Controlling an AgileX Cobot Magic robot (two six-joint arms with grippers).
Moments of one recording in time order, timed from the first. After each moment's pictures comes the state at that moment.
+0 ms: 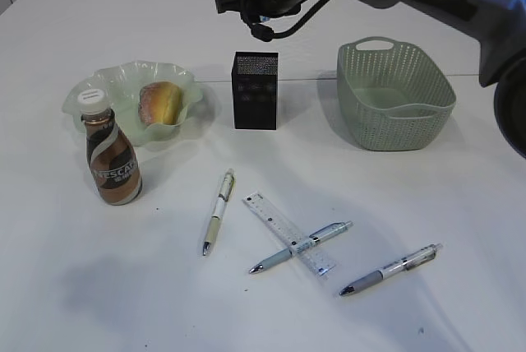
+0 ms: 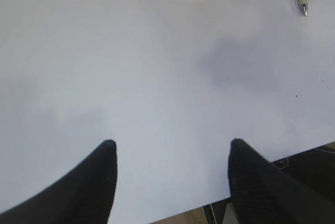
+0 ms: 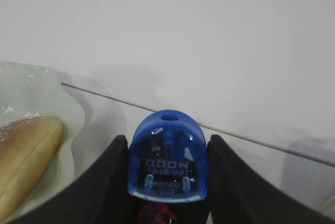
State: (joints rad) left arm -0.31 0.77 -0.84 0.12 1.15 -0.11; right arm 0.44 2.38 -2.31 -0.27 0.64 0.28
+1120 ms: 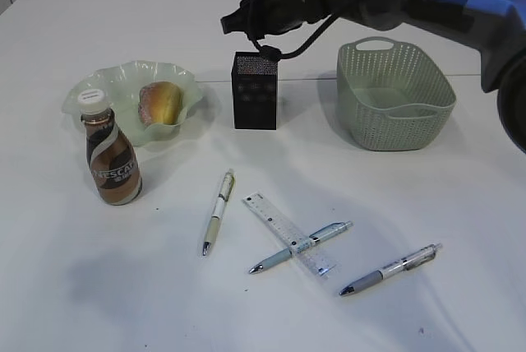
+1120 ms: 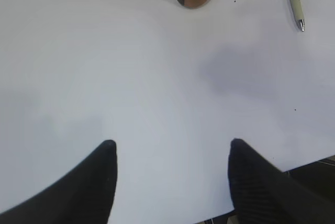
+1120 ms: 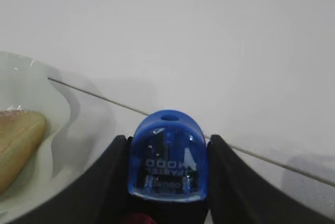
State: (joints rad) left arm -0.31 0.77 -0.84 0.12 1.11 -0.11; right arm 0.42 2.38 -2.19 -0.33 0.48 0.28
